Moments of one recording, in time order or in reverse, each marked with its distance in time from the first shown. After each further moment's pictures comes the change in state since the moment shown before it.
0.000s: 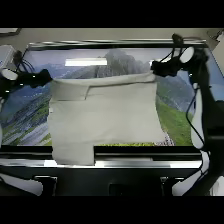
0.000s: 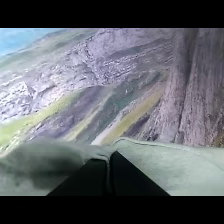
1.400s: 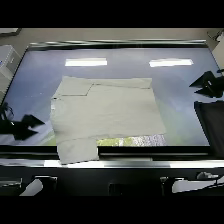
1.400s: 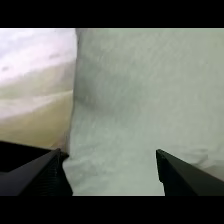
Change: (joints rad) left arm 0.393 0.722 -0.853 -0.005 -0.547 0.048; right arm -0.536 0.257 -0.198 0.345 0.525 -0.184
